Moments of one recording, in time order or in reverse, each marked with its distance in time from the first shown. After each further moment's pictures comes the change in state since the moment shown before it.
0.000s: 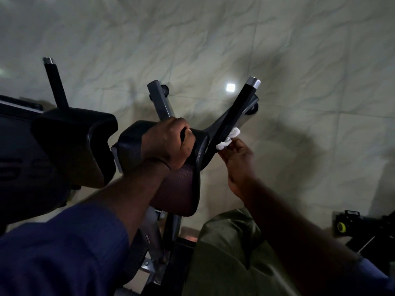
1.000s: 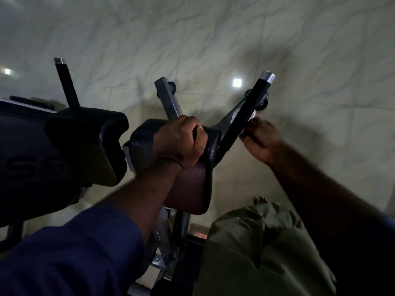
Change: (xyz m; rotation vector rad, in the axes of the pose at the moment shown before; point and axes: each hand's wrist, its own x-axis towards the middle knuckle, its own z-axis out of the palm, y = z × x) left_hand 0.000 0.001 -0.003 -0.011 -0.012 -0.006; right_hand 0.060 -0.043 -0.005 0.156 -0.079 0.273
